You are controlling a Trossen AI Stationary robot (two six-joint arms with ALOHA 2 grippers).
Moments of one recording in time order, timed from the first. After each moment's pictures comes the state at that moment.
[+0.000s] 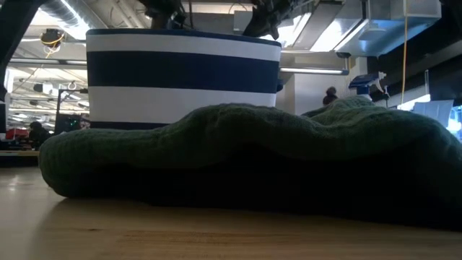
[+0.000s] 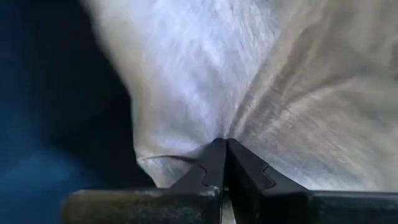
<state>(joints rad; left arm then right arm) 0.68 1.81 1.76 -1.57 -0.15 -0.07 -0.48 1.78 2.00 -0.86 -0.18 -0.16</state>
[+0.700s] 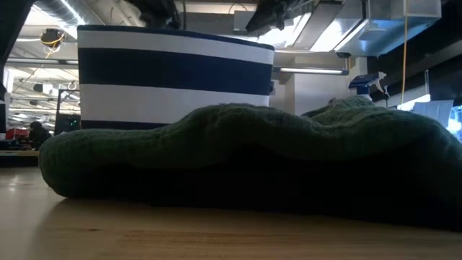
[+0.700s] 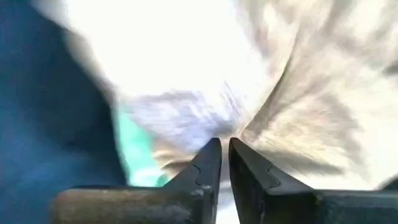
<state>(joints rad) 0.70 1.77 1.61 -1.55 -0.15 -0.05 -0.48 1.73 2.00 -0.87 -0.18 -0.16</state>
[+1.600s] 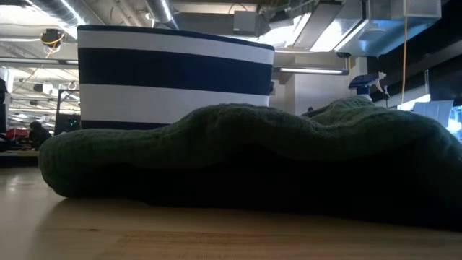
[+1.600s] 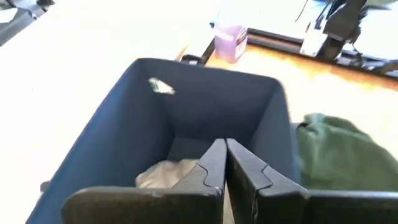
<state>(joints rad) 0.27 1.42 1.95 -1.19 -0.22 -0.08 -0.28 1.57 1.98 -0.85 -0.21 -0.16</state>
